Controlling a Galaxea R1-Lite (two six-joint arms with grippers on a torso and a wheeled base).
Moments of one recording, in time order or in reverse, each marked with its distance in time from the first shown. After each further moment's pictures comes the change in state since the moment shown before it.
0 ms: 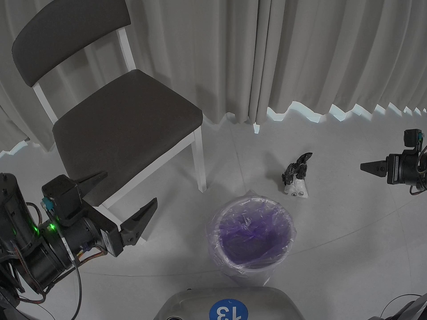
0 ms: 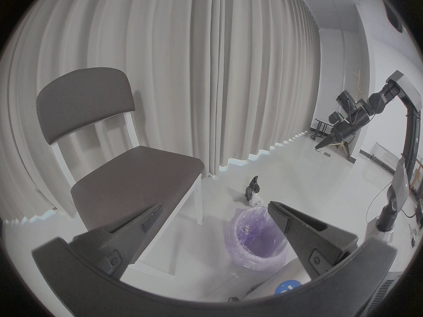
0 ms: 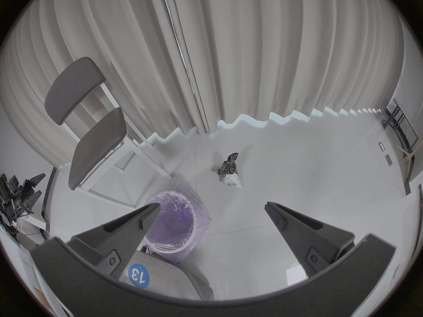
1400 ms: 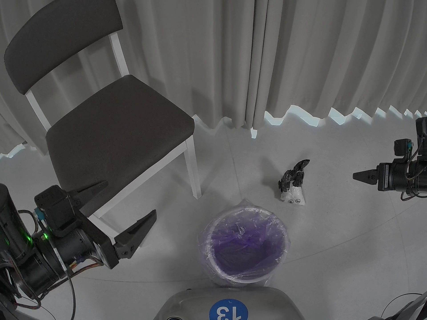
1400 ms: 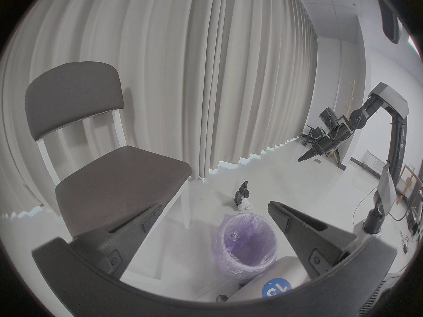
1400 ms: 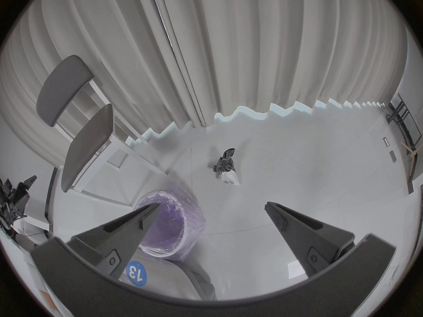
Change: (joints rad) left arm -0.002 -0.047 0.046 0.005 -0.042 -0.037; right arm -0.028 0.096 0.056 -0.089 0.038 -0.003
